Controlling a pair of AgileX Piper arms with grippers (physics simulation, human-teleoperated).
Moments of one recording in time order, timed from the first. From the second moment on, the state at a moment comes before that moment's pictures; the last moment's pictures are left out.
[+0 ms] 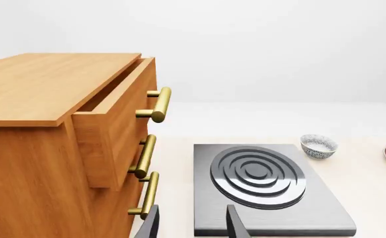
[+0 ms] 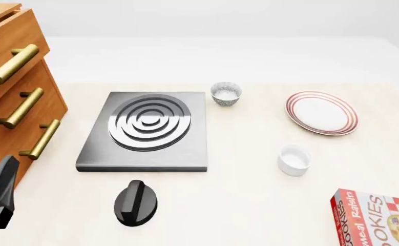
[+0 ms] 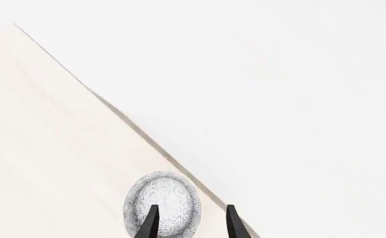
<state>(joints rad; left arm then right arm) 0.00 0.01 0.00 0.00 0.00 -0.91 2.01 -1.56 0.52 -0.07</state>
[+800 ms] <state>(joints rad) 0.00 0.01 0.00 0.00 0.00 -0.91 2.14 -1.51 0.42 -0.10</state>
